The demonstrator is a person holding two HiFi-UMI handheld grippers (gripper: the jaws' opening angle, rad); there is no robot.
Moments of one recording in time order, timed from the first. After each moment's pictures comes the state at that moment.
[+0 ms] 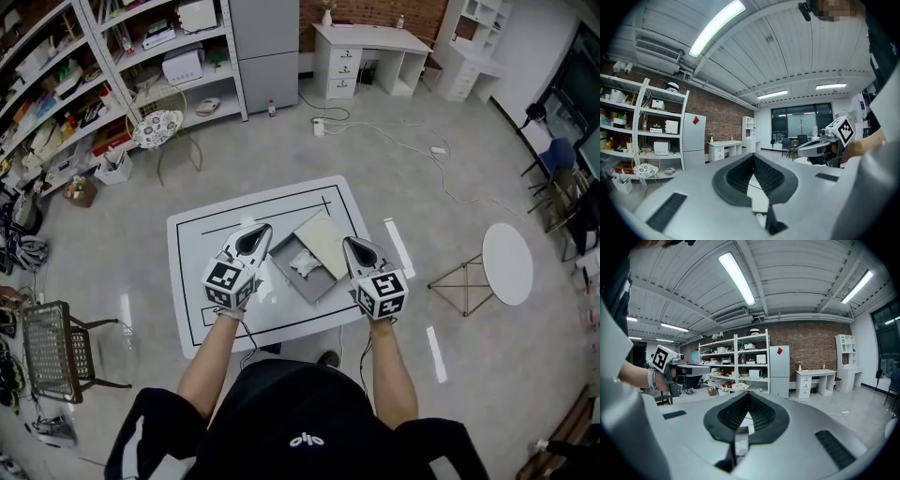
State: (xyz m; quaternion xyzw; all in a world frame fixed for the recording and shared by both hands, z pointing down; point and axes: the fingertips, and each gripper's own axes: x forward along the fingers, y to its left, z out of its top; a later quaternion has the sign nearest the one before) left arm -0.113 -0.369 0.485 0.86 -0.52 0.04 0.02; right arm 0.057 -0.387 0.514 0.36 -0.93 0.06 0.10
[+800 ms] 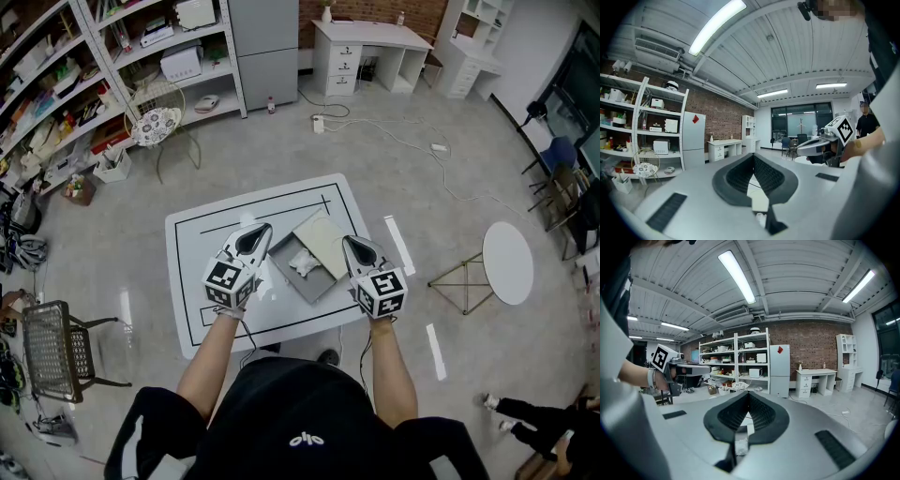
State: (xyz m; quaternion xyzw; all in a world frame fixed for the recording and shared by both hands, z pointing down) left arm -0.110 -0.378 0.491 0.86 -0.52 0.04 0.02; right arm 0.058 -0.397 0.520 0.36 -0.93 0.06 0.10
